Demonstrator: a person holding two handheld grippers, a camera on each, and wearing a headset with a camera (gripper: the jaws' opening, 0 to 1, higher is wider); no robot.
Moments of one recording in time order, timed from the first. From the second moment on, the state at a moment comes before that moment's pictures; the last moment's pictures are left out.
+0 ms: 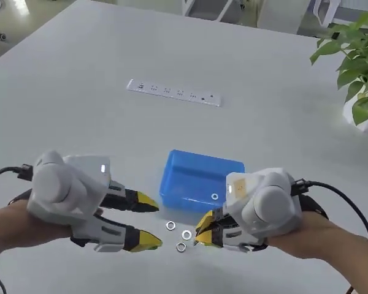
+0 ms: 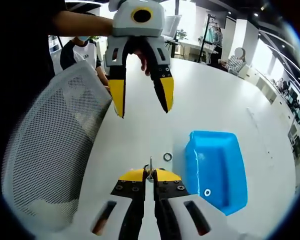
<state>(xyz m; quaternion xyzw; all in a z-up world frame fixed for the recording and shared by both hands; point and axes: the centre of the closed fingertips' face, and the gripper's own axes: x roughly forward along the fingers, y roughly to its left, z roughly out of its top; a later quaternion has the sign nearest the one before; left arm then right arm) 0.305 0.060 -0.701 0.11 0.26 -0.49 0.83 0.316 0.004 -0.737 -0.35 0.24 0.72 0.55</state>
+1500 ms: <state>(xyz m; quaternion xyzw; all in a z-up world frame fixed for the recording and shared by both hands) 0.309 0.102 -0.688 0.09 0.25 -0.41 0.87 0.444 0.000 -0.719 -0.36 0.22 0.66 0.62</state>
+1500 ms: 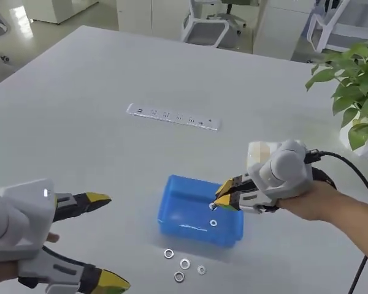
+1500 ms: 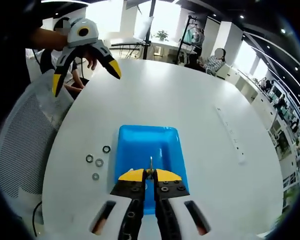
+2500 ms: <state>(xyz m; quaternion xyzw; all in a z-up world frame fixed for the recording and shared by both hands) 0.303 0.104 -0.695 0.08 0.25 -0.41 0.87 0.436 0.001 -0.760 -0.38 0.24 0.66 0.60</state>
